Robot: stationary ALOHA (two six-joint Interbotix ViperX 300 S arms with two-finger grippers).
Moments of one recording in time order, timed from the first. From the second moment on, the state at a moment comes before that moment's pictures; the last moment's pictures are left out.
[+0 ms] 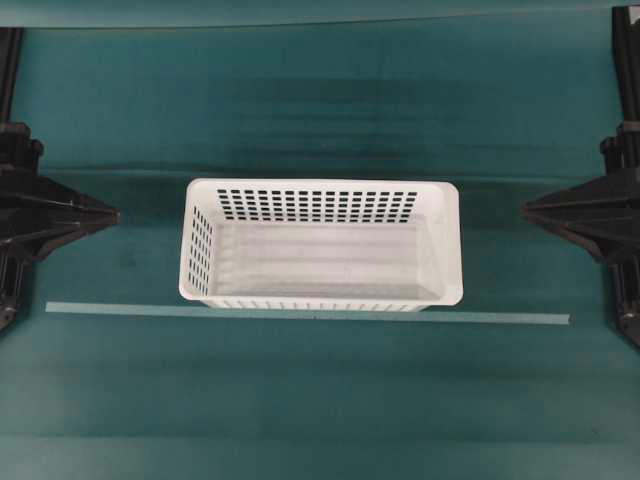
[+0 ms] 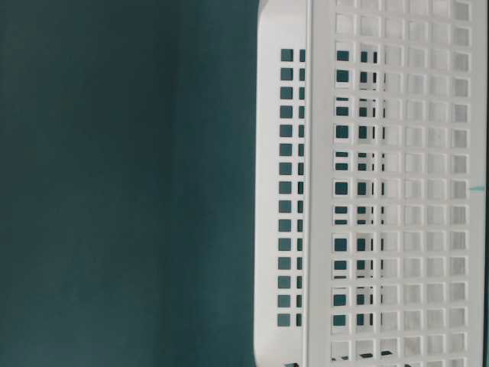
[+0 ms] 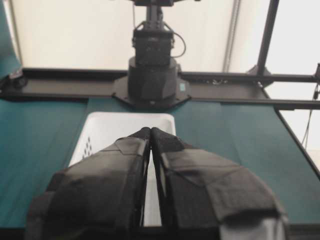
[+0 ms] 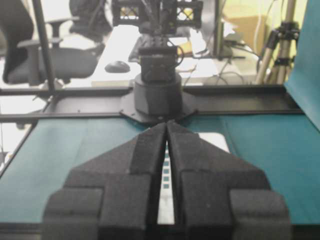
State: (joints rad) left arm 0.00 -0.97 1.17 0.00 -0.29 0.00; right arm 0.00 -0.97 1.17 0.00 -0.29 0.00
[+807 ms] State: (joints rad) left arm 0.04 -0.86 0.85 0.01 0.13 -0.79; right arm -0.15 -0.79 0.83 0.26 0.36 0.61
